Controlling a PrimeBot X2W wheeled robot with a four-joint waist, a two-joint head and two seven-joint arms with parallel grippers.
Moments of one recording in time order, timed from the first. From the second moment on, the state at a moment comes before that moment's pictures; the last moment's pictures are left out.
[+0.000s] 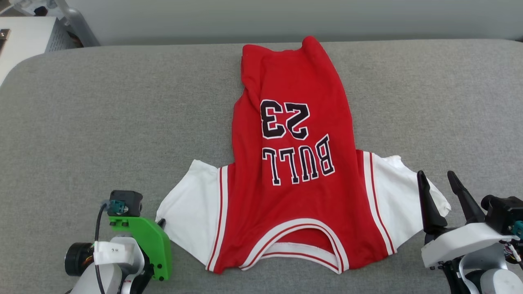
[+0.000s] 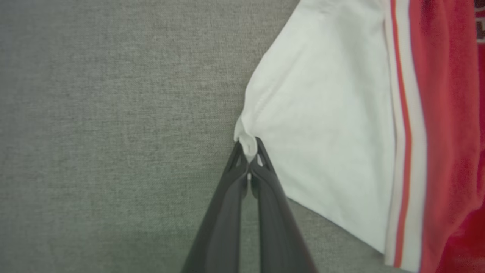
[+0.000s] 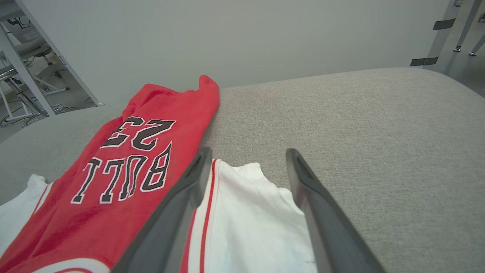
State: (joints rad) left arm -0.16 0.36 -0.28 0.25 -0.49 0.04 0.42; right arm -0.02 -0.12 -0.03 -0.01 0.28 0.13 -0.04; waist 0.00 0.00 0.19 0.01
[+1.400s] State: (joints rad) left arm -0.03 0.38 -0.27 -0.21 -0.55 0.11 0.45; right arm -0.14 -0.30 -0.08 0.15 0.18 0.13 0.78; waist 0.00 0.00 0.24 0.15
